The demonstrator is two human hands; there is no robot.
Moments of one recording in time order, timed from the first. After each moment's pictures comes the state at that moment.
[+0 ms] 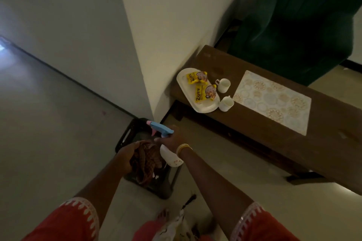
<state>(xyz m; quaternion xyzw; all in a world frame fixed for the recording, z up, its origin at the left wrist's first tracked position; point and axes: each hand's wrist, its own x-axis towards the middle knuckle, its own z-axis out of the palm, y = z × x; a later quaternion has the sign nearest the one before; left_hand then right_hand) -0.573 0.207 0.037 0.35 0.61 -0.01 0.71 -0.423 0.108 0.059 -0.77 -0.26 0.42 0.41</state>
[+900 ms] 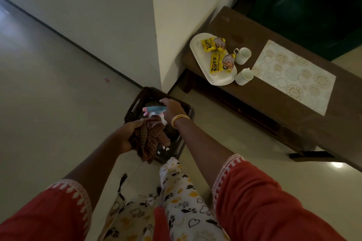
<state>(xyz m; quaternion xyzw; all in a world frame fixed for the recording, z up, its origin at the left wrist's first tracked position) -0.626 0.234 -0.015 0.28 0.54 -0.06 0.79 -0.456 0.174 -0.011 -0.81 -0.38 0.39 0.20</state>
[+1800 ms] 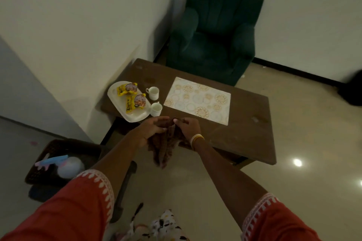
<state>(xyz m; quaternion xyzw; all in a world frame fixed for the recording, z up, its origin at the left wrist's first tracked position) -0.294 0.005 0.112 0.62 0.25 -0.10 0.73 -0.200 -0.139 0.114 -0.80 -0.06 0.27 0.53</state>
